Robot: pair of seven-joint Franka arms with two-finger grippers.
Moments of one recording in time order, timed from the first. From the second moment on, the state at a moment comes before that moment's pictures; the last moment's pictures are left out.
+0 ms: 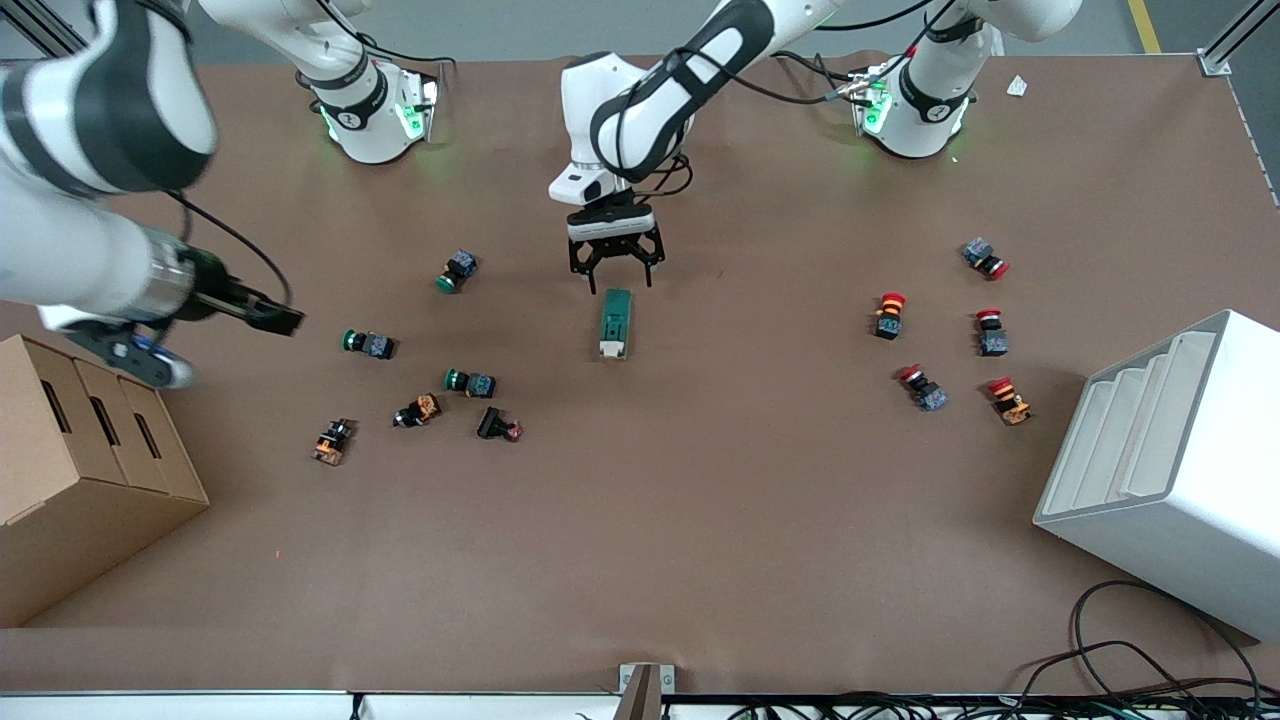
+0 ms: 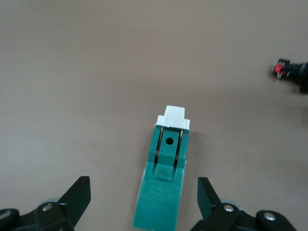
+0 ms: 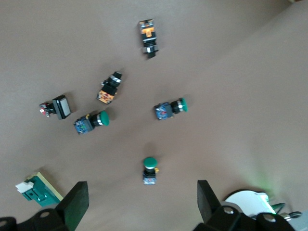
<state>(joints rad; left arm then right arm) -0.81 0.64 -0.38 -1.83 1.26 2.25 -2.18 0.21 0.21 -0.05 -1.59 0.08 1.53 0.66</state>
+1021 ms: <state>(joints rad) -0.91 0.78 -0.37 -1.85 1.65 2.06 -2.47 0.51 0.51 -0.05 -1.56 0.17 1.81 1.40</state>
